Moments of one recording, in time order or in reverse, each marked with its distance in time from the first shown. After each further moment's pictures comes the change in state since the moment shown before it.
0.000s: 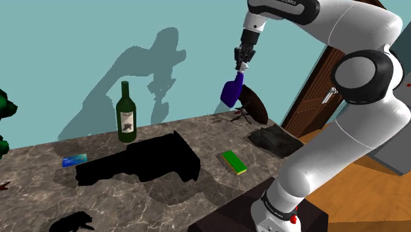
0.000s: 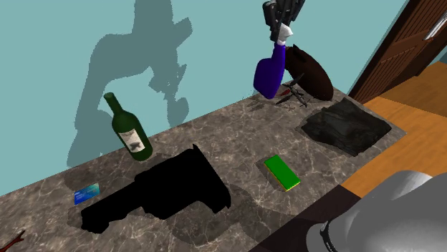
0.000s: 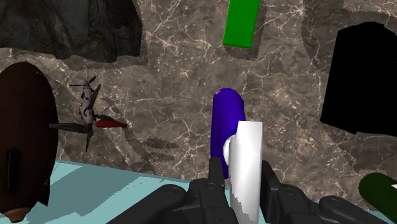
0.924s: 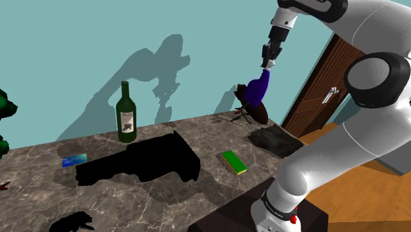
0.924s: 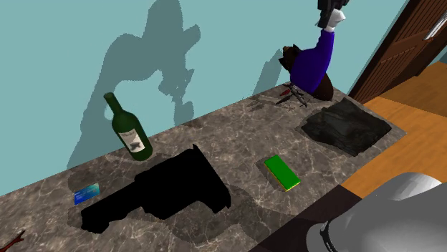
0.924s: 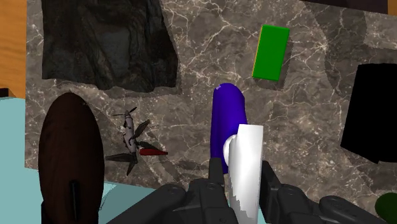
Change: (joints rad) arm -0.074 -0.100 -0.109 0.018 -0.054 -0.110 -0.190
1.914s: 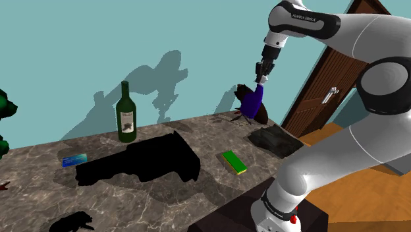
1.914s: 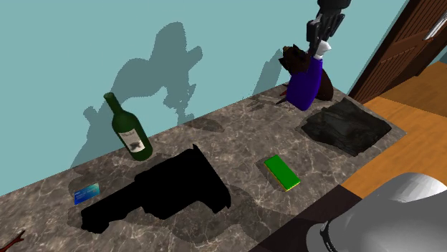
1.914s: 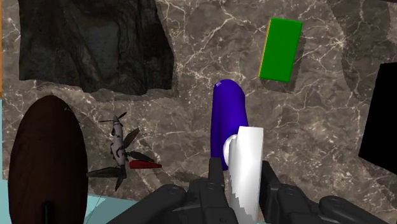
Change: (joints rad) arm -0.008 -0.083 0.003 -0.286 -0.020 0.205 0.020
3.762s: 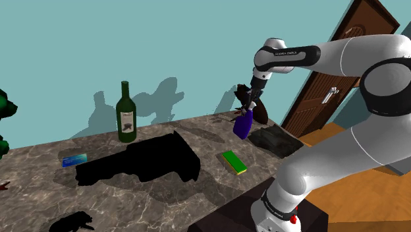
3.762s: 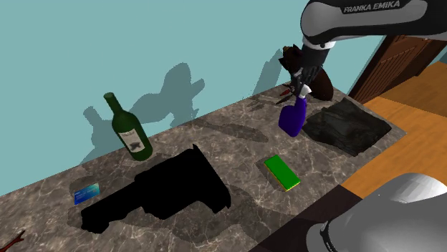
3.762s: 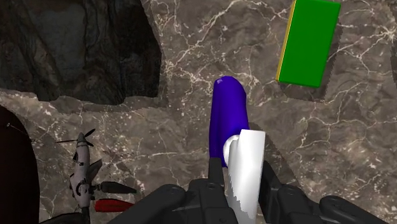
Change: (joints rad) arm -0.014 -0.024 -0.025 -0.403 -0.024 0.380 0.013
